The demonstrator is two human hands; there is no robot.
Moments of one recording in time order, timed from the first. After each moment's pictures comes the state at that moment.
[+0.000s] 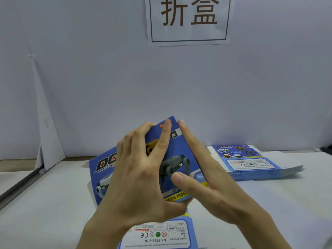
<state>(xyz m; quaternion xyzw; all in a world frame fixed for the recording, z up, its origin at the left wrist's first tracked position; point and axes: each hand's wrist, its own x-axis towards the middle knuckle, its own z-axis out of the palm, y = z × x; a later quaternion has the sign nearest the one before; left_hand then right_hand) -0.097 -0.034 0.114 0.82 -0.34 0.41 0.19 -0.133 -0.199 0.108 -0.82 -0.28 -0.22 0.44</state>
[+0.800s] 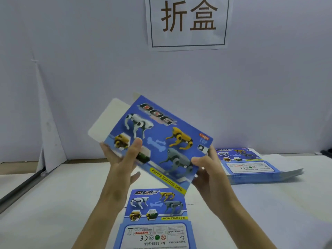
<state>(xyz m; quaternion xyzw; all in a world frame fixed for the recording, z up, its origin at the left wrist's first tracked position) -0.048 -0.024 0.095 0.60 -0.12 0.06 0.79 -0.097 -0.206 0.081 -0.53 -0.10 -0.13 0.83</state>
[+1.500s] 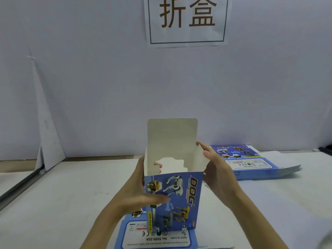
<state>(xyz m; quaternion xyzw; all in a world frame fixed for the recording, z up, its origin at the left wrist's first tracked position) -0.017 -0.018 0.029 0.77 -0.31 -0.05 0.56 -0.074 -0.242 0.059 -0.59 -0.08 -0.11 0.80</state>
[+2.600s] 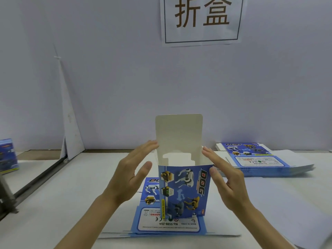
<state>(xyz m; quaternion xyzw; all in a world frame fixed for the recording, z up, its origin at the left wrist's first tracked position) -0.033 0.019 0.049 0.79 -0.39 0.28 0.38 -0.095 -0.240 0.024 -0.79 -0.16 -0.36 0.47</state>
